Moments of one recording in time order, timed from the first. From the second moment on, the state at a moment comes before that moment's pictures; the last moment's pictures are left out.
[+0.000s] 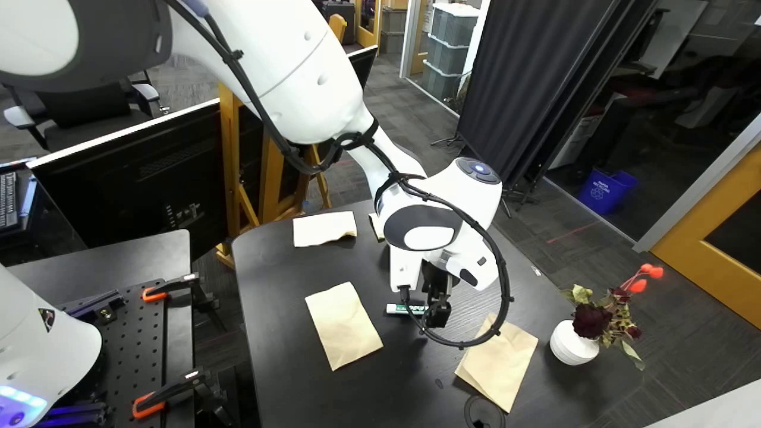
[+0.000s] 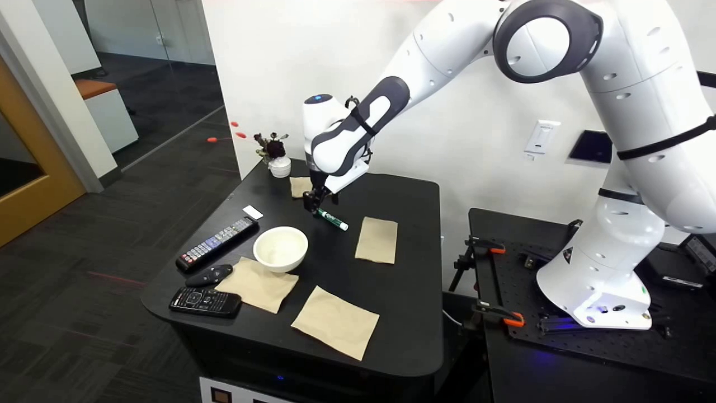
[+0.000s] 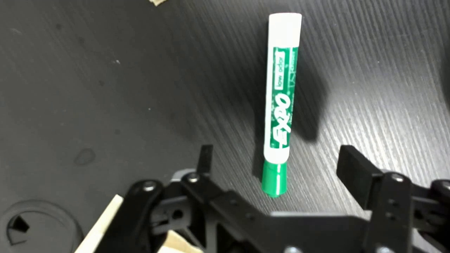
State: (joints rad) arm -0.11 0.77 -0.12 -1.73 0.07 2.47 0.21
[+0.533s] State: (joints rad) arm -0.11 0.78 -0.12 -1.71 0.07 2.47 0.21
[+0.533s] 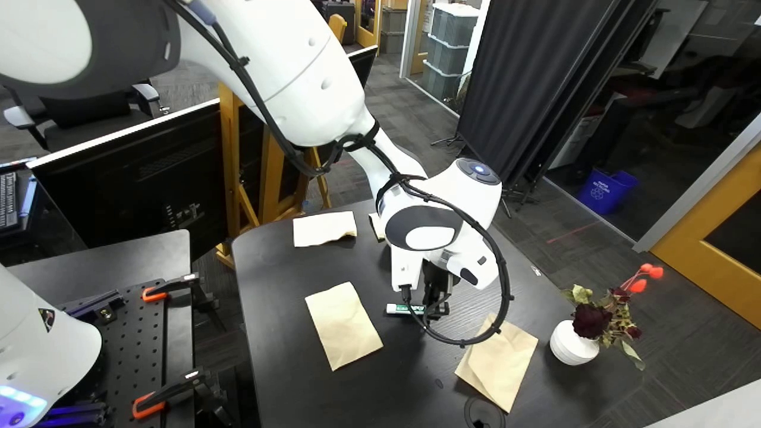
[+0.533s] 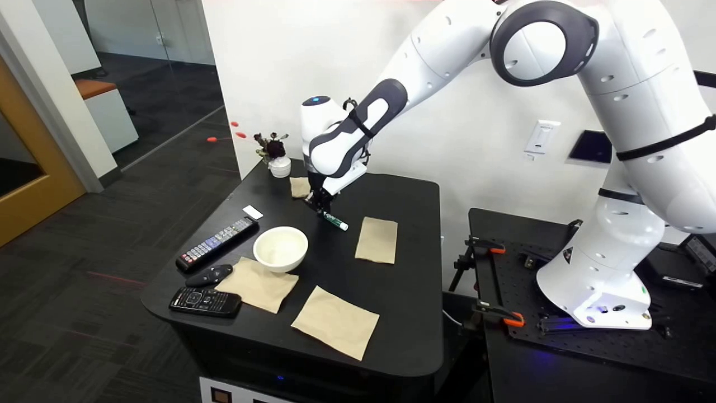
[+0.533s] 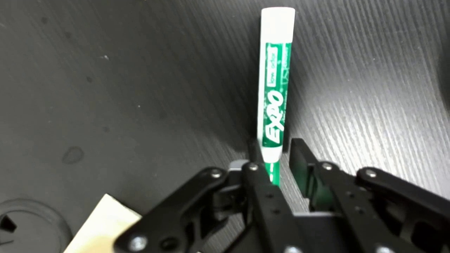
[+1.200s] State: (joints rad) arm -0.08 0.72 -0.11 -1.72 0.08 2.48 0.22
